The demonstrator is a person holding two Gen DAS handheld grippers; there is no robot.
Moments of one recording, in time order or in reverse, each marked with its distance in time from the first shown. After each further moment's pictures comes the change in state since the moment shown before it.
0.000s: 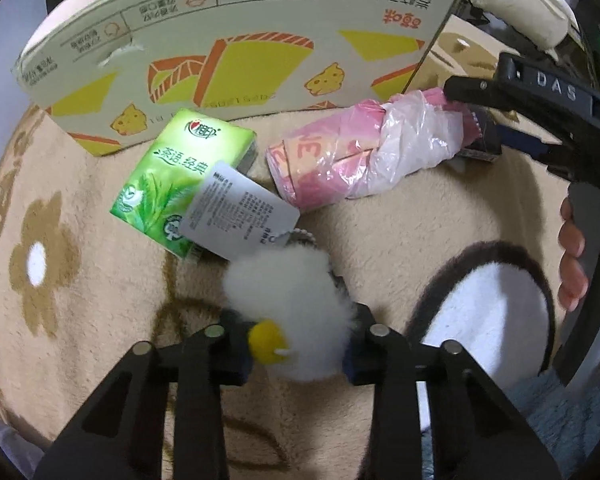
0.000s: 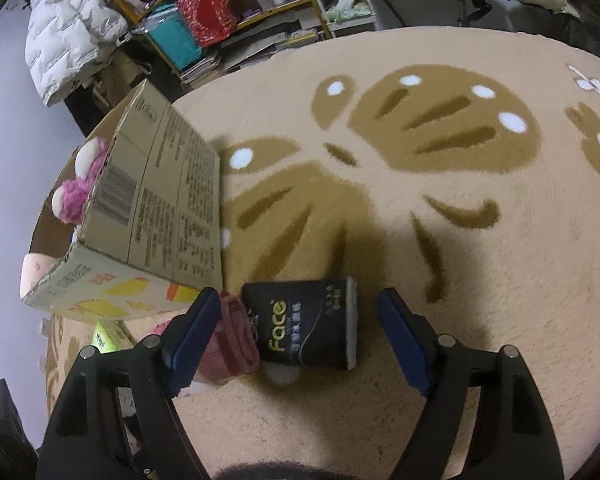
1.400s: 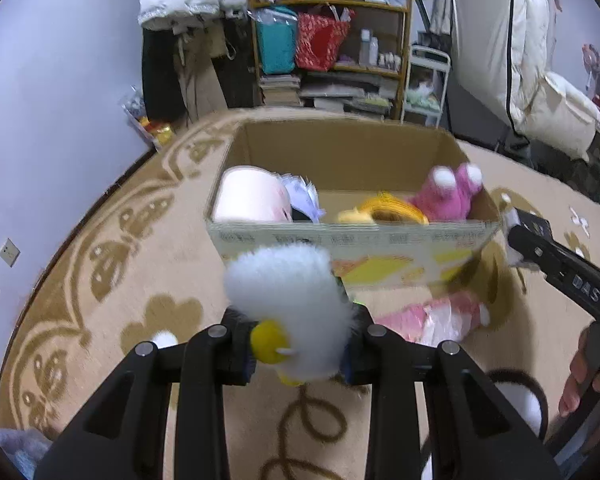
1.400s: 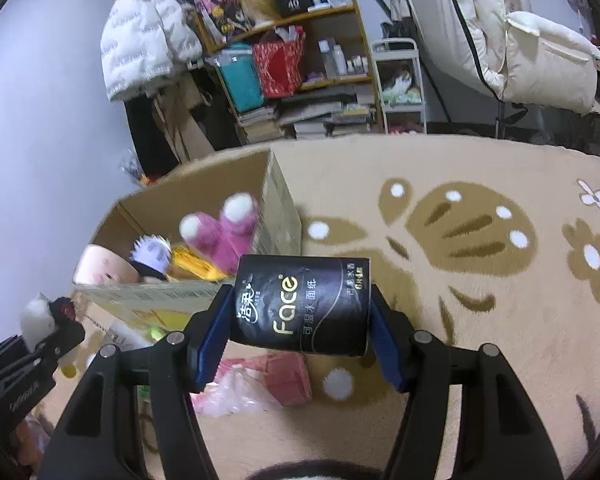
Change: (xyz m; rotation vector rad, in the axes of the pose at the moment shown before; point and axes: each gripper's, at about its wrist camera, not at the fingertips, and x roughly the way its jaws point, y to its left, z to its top) left arm -0.102 0.067 0.018 -0.140 -0.417 0.175; right arm -0.075 0.063 -0.006 -0.227 -0.240 0.055
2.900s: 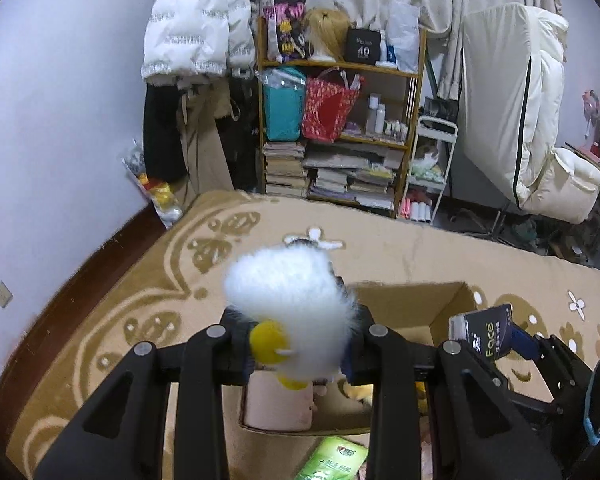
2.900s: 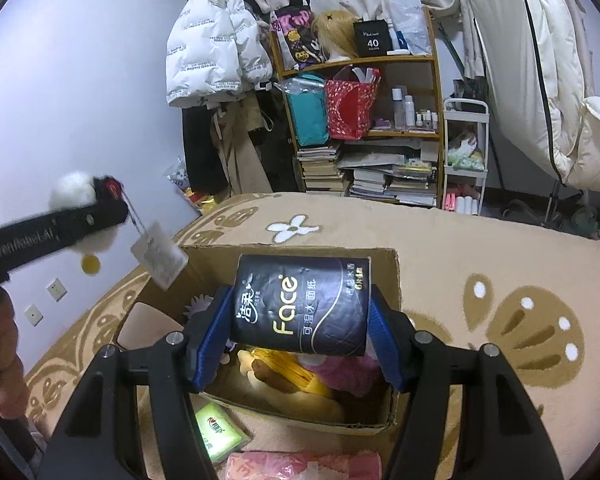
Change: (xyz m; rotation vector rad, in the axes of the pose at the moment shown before) left arm -0.005 0.039 0.138 -0.035 -0.209 -0.017; right arm 0.032 0.085 0.055 -0.193 -0.103 0.109
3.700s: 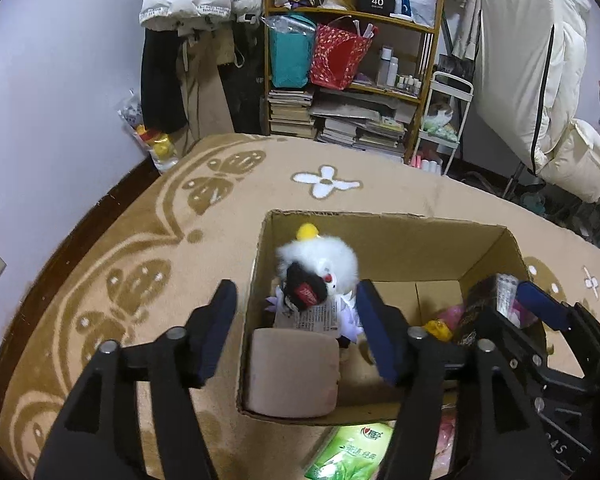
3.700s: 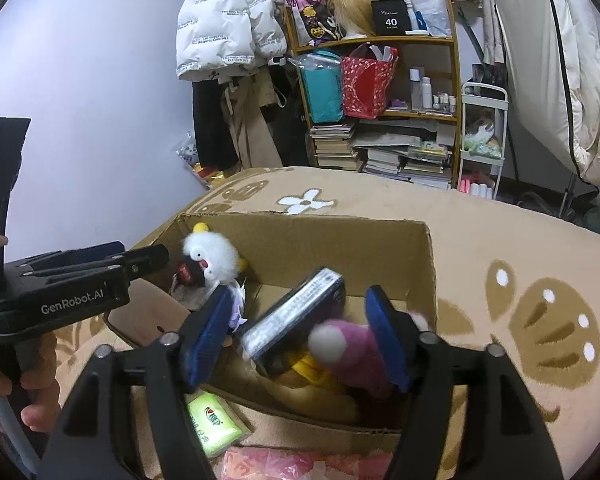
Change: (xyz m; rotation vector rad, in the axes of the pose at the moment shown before) left arm 0.061 0.015 -0.047 -0.032 0.178 -0.005; right arm 0.026 0.004 -0.013 -0.036 0.070 0.034
